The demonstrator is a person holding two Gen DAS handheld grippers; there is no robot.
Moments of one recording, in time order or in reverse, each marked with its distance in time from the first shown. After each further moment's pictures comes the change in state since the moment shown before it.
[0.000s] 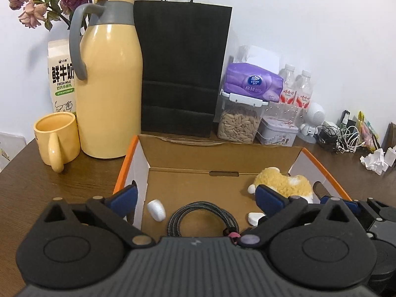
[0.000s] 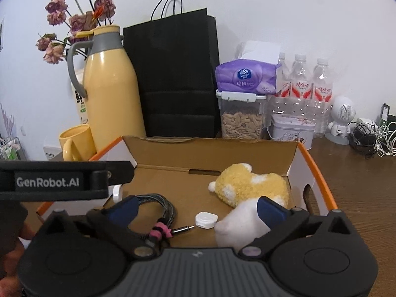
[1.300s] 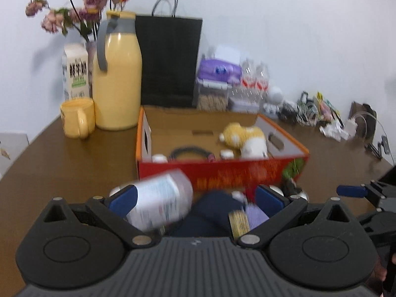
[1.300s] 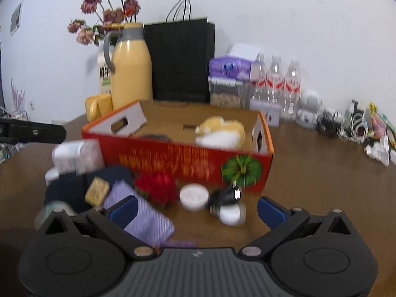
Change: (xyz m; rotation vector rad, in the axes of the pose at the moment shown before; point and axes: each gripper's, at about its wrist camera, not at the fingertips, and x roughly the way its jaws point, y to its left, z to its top) left arm -0.148 0.024 -0.090 0.076 0.013 -0.117; right arm -0.150 -0.014 -0.097 -0.091 0.034 -0.032
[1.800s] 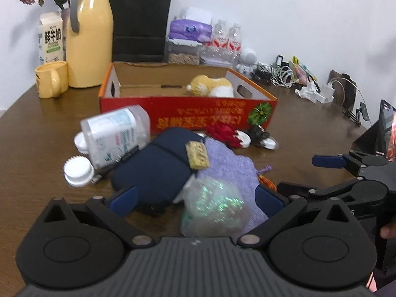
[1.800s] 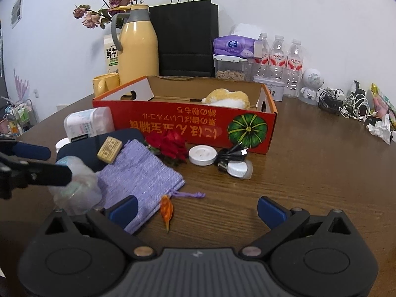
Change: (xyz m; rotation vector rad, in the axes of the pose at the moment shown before) left arm -0.006 -0.030 -0.049 0.025 0.139 -0.102; right arm -0.015 0.007 -0.035 0.007 0.066 0.026
